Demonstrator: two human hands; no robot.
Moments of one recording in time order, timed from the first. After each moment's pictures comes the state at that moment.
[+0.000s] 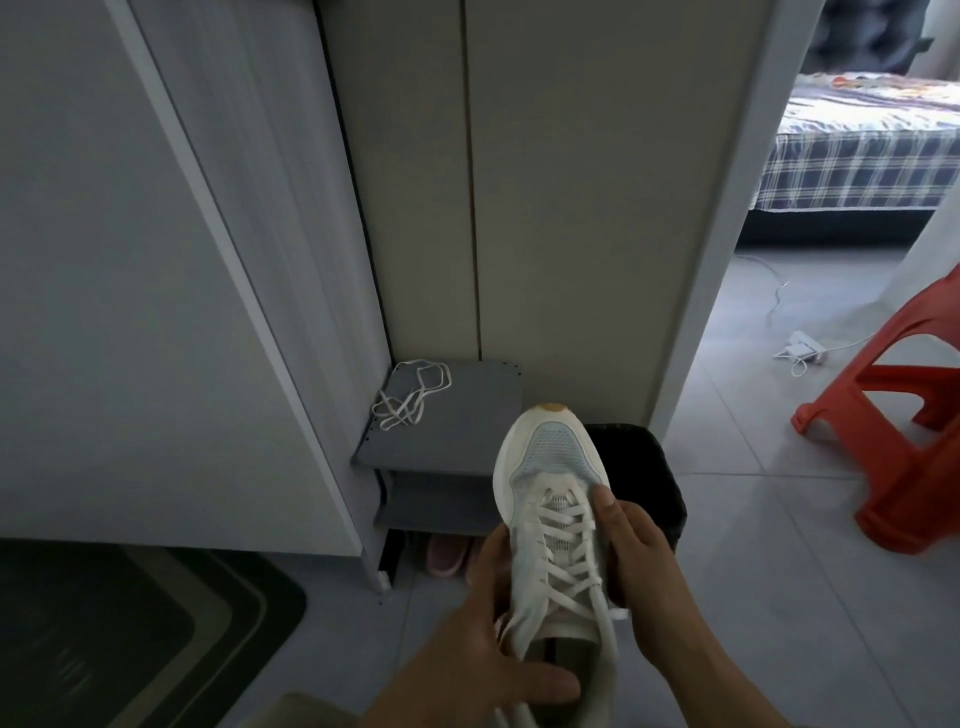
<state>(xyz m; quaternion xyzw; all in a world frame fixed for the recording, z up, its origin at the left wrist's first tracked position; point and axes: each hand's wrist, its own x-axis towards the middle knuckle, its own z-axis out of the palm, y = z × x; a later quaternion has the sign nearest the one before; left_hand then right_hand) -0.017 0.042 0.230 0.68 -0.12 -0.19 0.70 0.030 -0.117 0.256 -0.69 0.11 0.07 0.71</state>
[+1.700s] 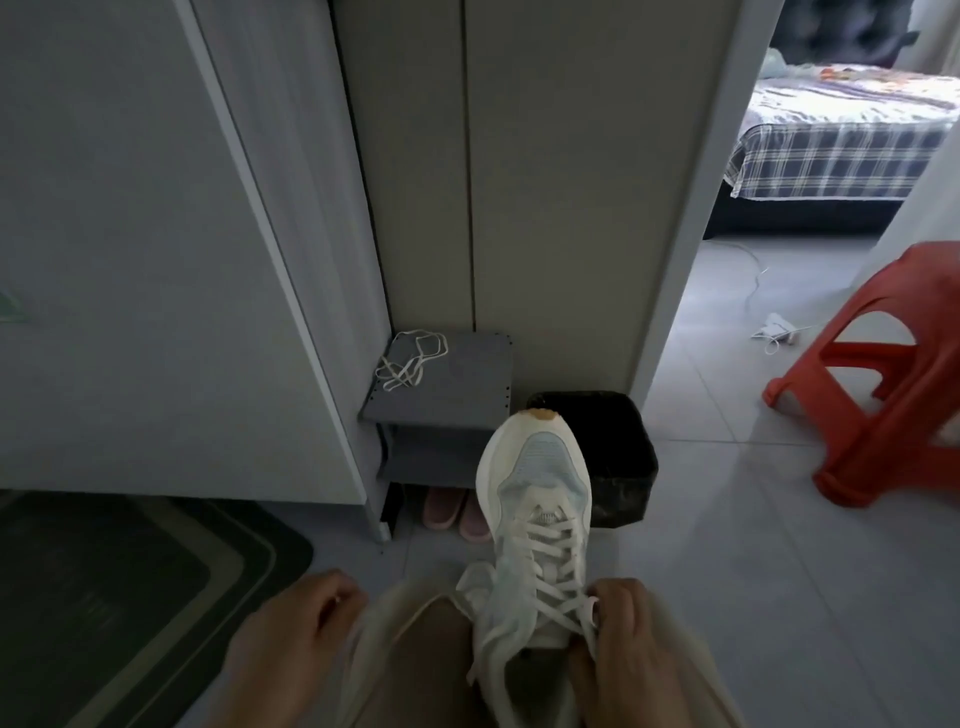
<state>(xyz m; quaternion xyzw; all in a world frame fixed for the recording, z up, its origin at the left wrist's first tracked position) -0.120 0.123 0.250 0.93 0.04 0.00 0.36 -0.095 -0.124 0.207 -0.93 -0.09 -0.25 0.24</state>
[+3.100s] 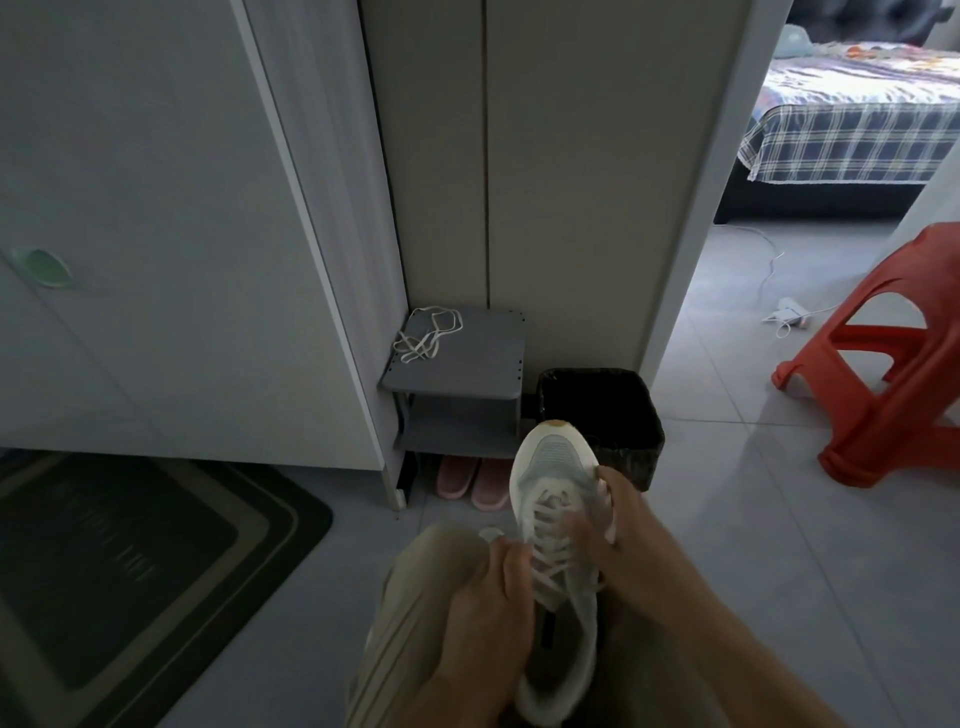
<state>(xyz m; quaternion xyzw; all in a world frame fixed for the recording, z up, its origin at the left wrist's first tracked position) -0.128 0.011 0.193 0.95 -0.07 0.21 0.22 -0.068 -0.140 0.243 -0.91 -0.05 0.08 0.41</state>
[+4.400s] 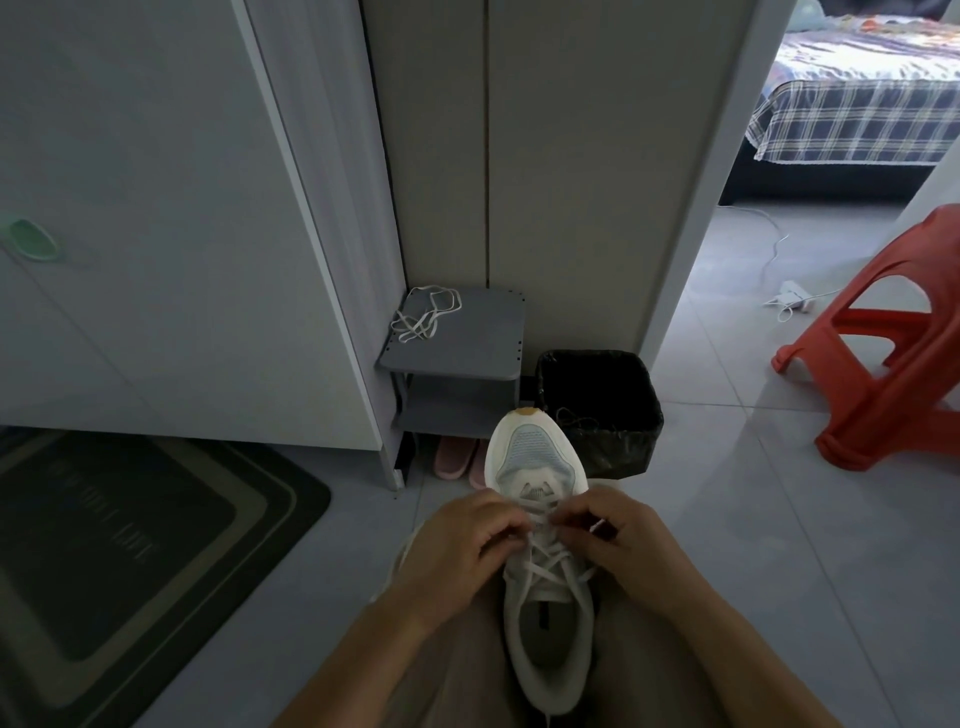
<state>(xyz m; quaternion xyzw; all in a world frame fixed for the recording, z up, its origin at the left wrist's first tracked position) -0.103 0.055 0.231 0.91 -0.22 0.06 0.36 -0.080 -0.146 0.243 -0.87 -0.20 0.08 0.45</state>
